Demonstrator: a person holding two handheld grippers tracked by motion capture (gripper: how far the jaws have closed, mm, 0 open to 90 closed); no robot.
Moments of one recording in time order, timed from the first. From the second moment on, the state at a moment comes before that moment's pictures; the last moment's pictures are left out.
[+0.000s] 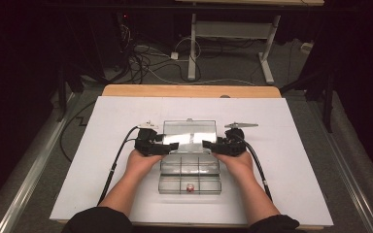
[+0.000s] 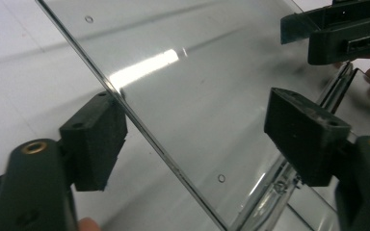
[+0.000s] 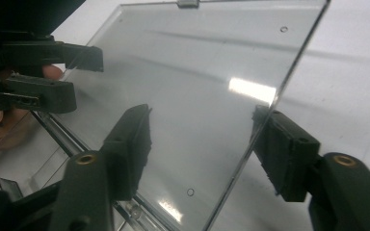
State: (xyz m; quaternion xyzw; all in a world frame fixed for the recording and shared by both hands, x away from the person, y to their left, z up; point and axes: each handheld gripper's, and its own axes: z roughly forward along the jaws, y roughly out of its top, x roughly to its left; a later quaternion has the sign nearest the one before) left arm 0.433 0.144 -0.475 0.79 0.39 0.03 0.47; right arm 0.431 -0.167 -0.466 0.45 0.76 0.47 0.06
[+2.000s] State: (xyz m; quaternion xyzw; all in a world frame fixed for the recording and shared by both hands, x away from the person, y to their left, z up) left arm 0.353 0.168 -0.455 0.80 0.32 0.13 0.49; right arm 0.350 -0.178 -0.441 0.34 0.78 0.50 0.16
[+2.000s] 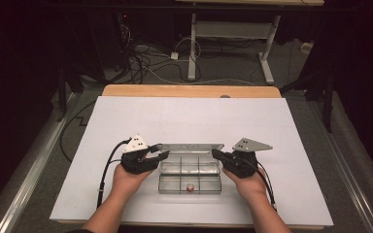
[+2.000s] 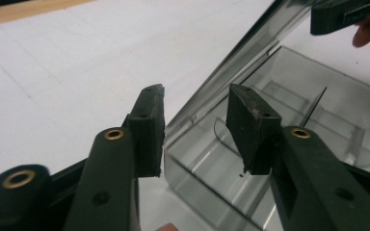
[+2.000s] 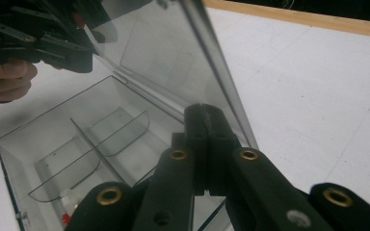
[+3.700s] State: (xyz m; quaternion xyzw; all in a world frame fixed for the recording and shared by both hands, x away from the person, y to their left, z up) left arm 0.304 0.175 -0.473 0.81 0.31 0.06 0.49; right arm 0.301 -0.238 -0.476 0.38 0.81 0.41 0.18
